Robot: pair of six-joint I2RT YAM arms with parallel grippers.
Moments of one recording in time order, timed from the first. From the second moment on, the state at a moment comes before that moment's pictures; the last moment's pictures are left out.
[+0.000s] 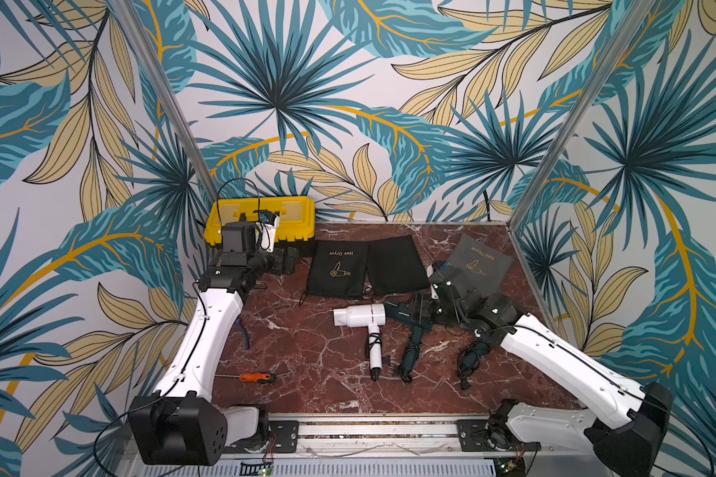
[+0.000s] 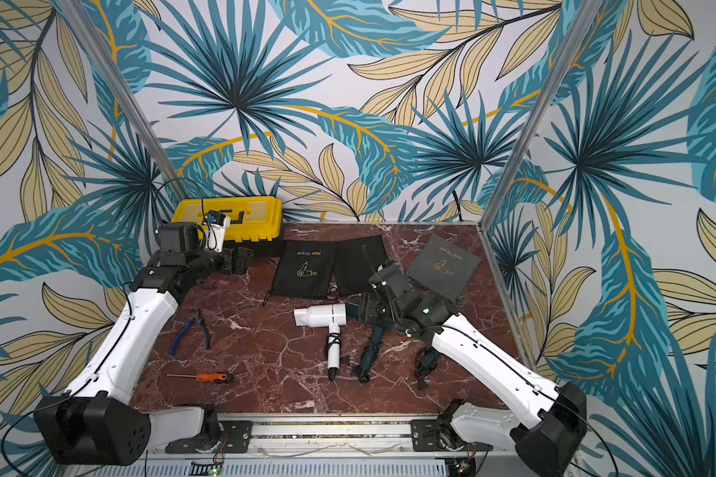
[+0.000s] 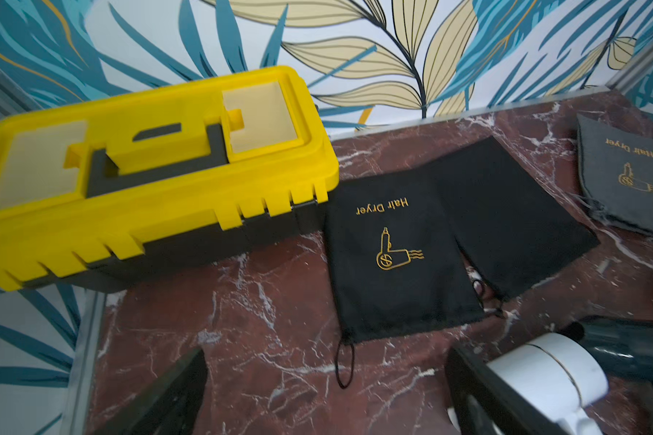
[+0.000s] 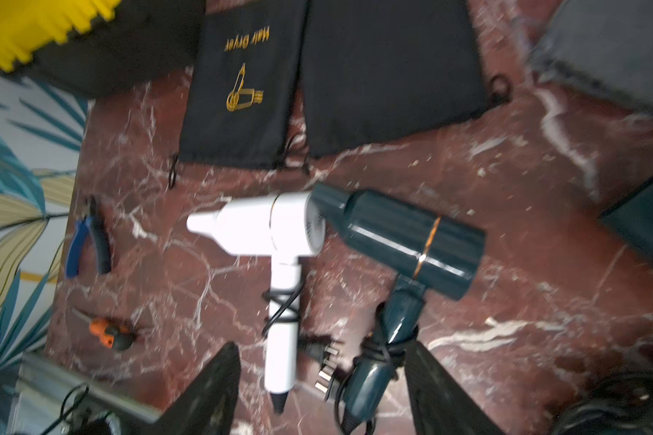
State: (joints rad) left arm -0.01 1.30 1.26 -0.58 0.23 0.06; right arm 0.75 1.24 1.13 -0.80 0.12 0.73
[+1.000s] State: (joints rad) left arm -0.01 1.41 1.47 -0.80 0.35 0.02; right arm 0.97 1.88 1.29 -0.83 0.06 0.90
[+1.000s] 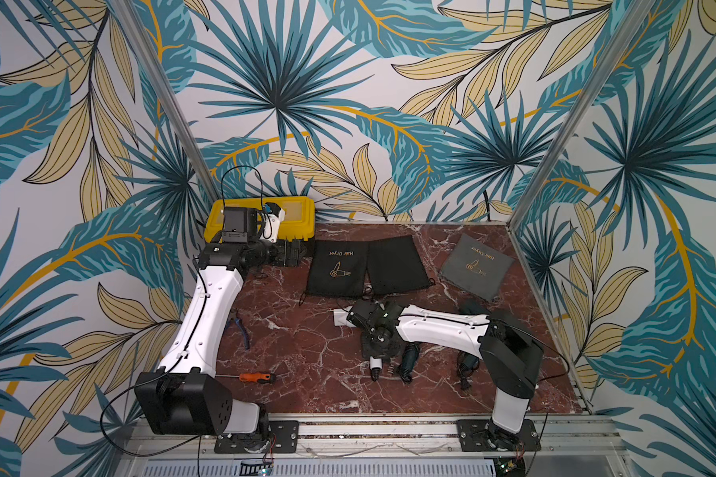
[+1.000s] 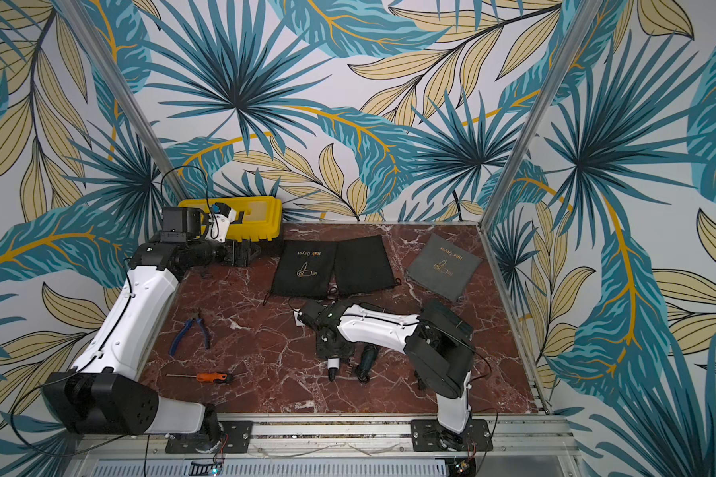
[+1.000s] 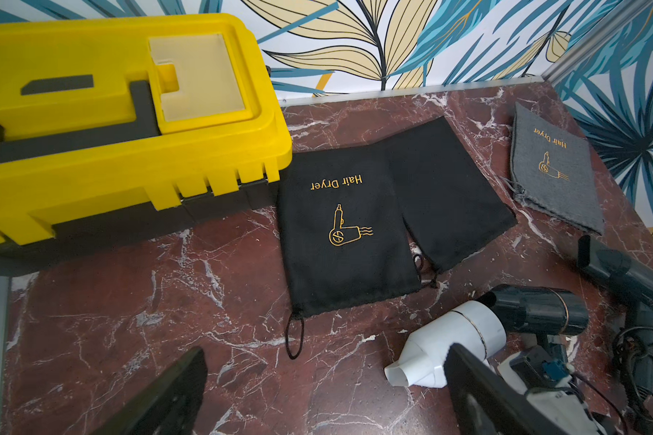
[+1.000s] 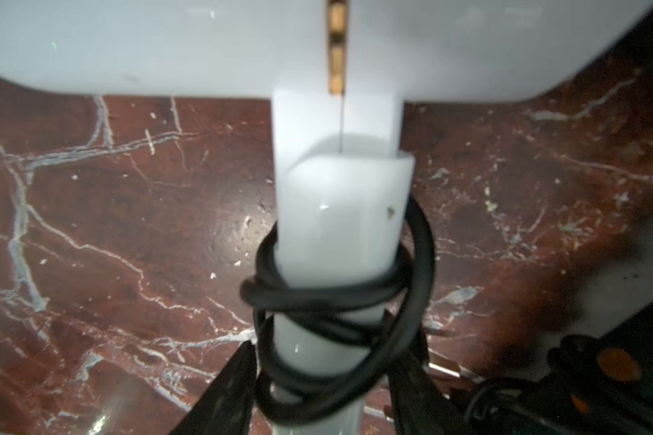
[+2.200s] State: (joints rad) left arm -0.01 1.41 1.55 -0.87 0.56 0.01; right arm 0.97 1.66 1.24 -0.77 0.19 0.72
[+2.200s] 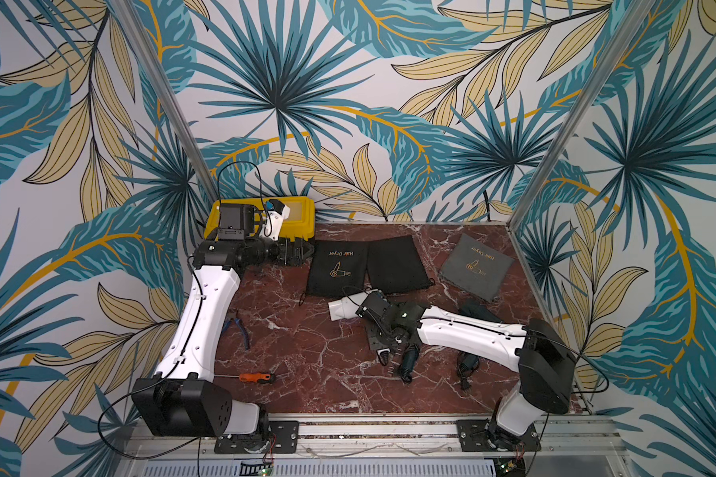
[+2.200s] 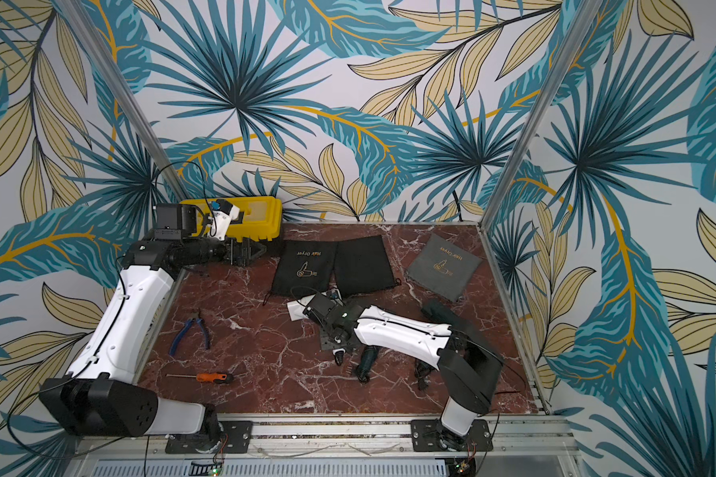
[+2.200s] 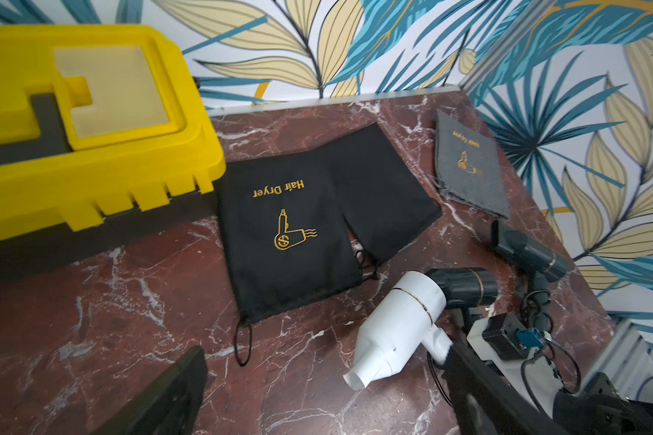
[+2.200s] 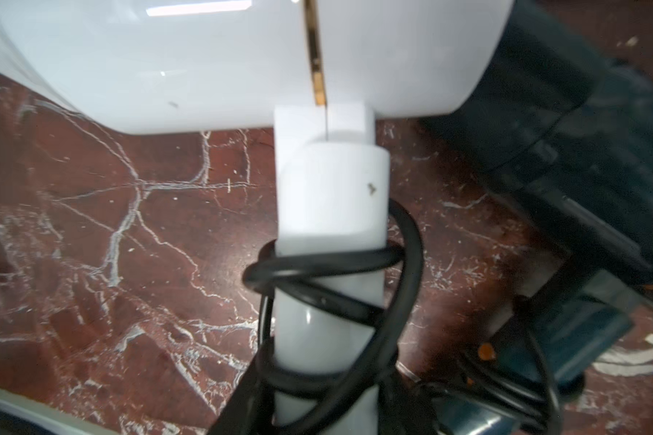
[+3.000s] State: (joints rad) left arm -0.01 1.68 1.74 -1.04 1.18 0.12; right arm 0.98 1.40 1.32 -0.79 0.35 0.39
